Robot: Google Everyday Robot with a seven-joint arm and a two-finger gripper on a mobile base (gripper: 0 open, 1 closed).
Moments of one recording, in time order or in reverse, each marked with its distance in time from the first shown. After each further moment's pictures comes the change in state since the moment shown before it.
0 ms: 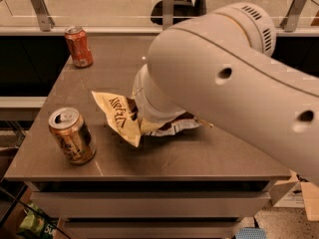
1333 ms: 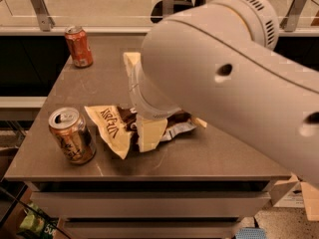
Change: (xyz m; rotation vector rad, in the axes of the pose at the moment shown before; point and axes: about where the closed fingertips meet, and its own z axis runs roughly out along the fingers) arm -0.011 -0.007 -0.011 0.026 -0.004 -0.015
